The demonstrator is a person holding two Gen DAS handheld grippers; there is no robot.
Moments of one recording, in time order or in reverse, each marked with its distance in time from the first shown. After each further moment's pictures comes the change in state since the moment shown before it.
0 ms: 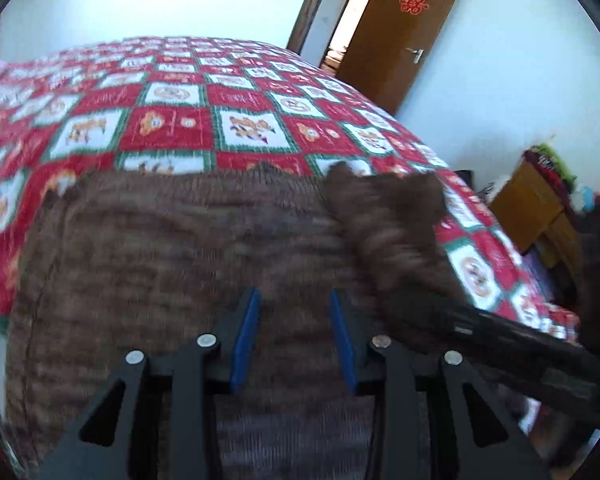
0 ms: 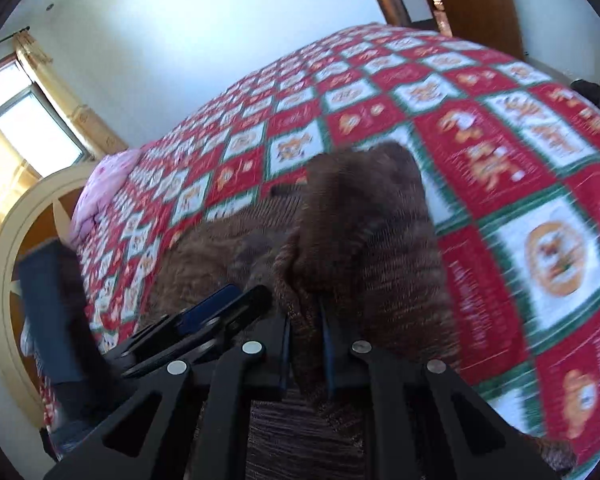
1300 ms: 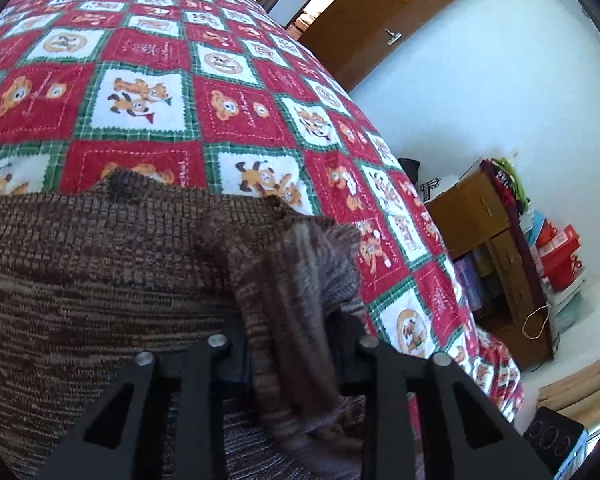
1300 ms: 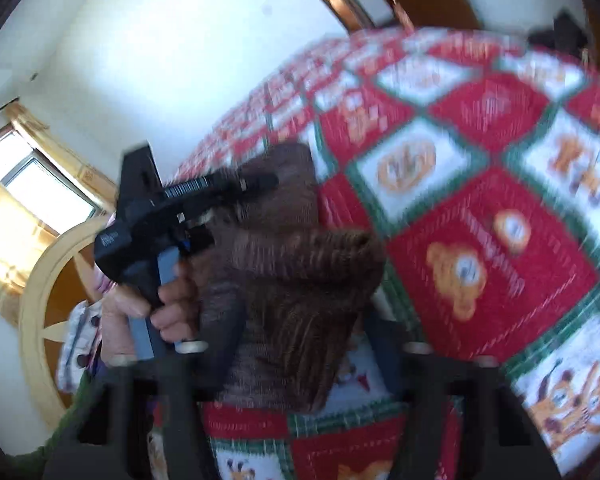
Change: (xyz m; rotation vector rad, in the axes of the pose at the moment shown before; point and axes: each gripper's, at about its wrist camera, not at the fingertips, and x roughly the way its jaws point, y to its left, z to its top) left arm 0.077 -0.031 0.059 -0.122 0.176 -0.261; right arm -0.095 -0.085 -0.063 0.144 -0.158 0.029
